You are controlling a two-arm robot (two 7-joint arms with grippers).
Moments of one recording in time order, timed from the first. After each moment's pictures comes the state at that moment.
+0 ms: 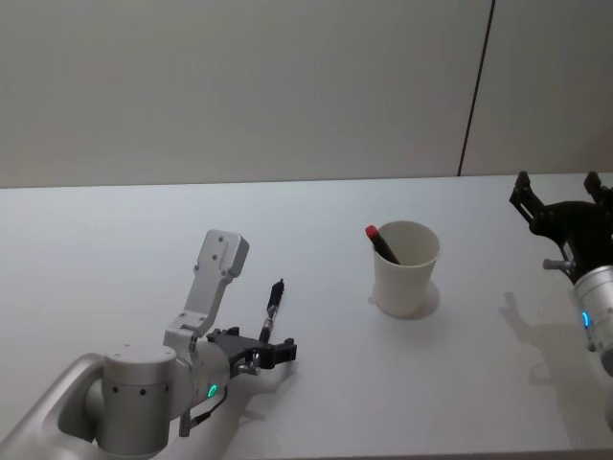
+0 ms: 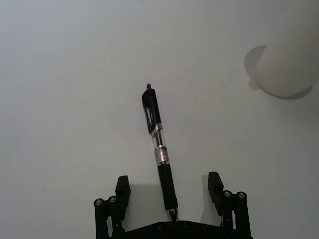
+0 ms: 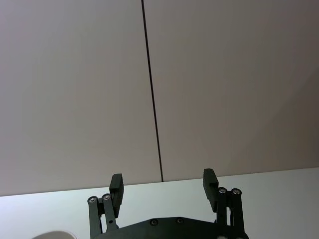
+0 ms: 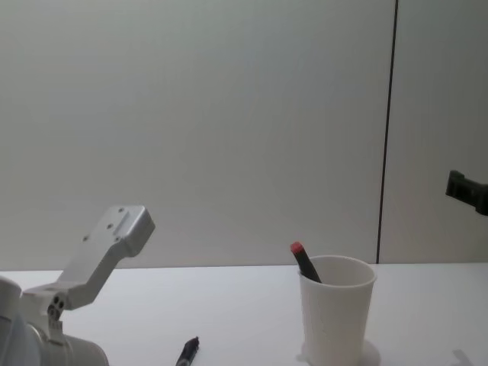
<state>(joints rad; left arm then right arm) -0.30 0.29 0.41 -1.39 -0.51 0.64 0.06 0.19 0.14 -0.15 -1.46 0.22 -0.08 -0.08</state>
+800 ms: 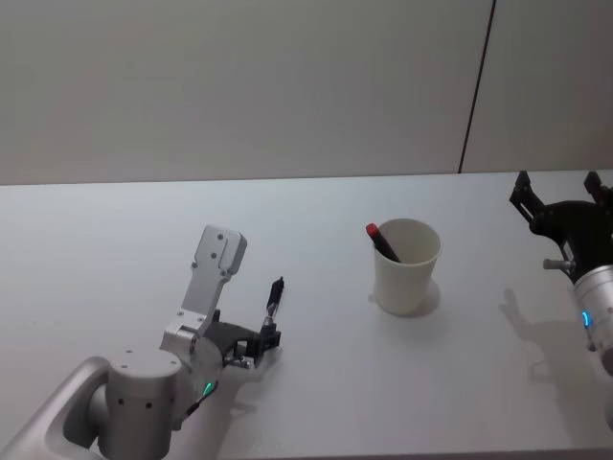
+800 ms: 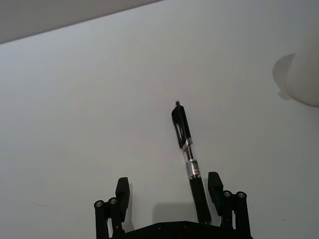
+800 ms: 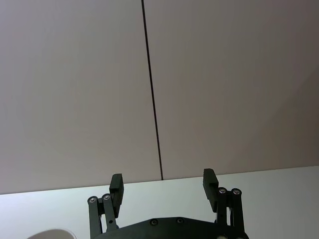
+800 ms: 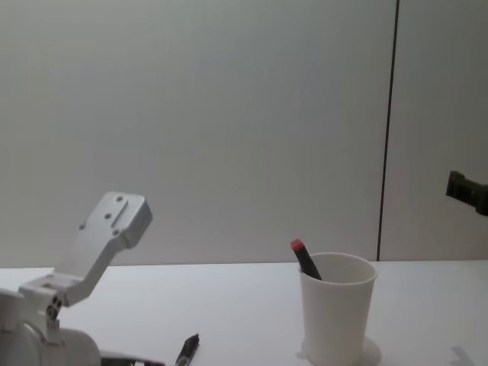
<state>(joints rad) -0.29 0.29 0.42 -1.40 -0.39 0.55 0.12 0.19 0.14 -0.15 -1.46 0.22 -0.08 -0.08</state>
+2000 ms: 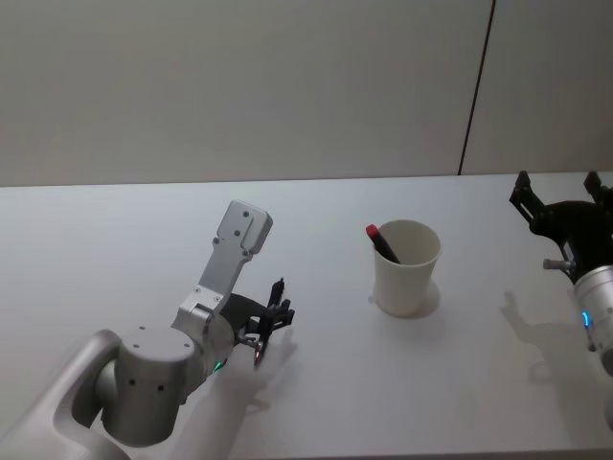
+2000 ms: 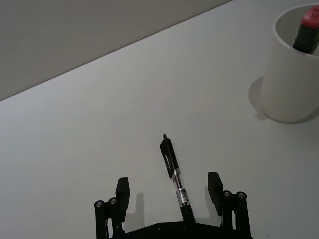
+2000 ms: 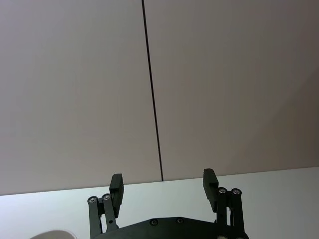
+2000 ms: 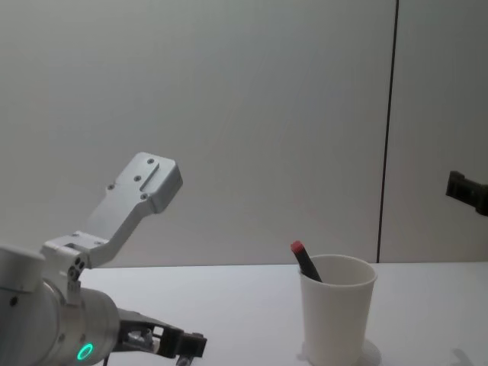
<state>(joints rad) -0.31 0.28 0.42 -1.45 -0.23 0.56 0.04 0.19 0.14 -0.15 -1.46 0.22 -0.08 -0.08</state>
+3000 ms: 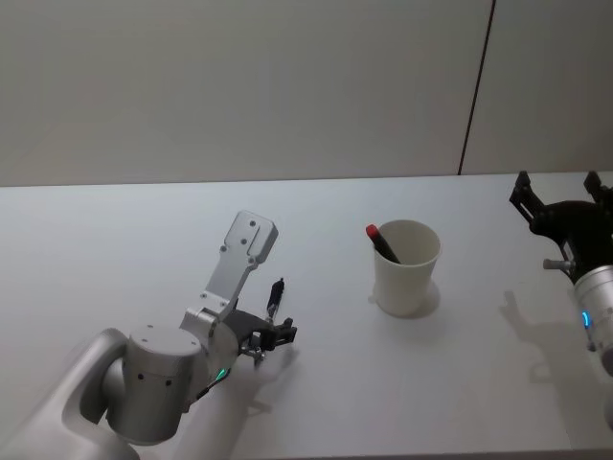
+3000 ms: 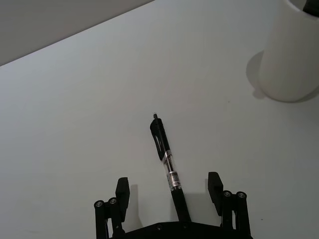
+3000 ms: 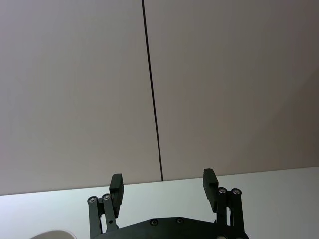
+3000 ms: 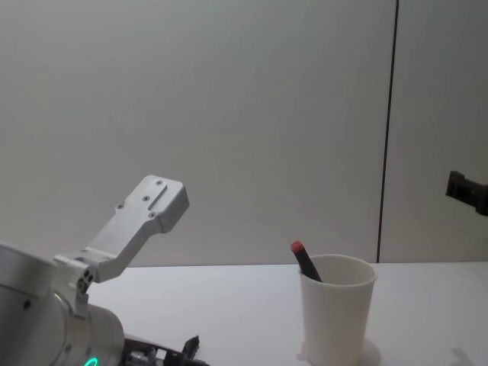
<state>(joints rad) -0.32 0.26 0.42 -1.42 -0.23 0.65 0.01 0.19 0.14 -0.15 -1.46 0.22 -0.08 -0.08</state>
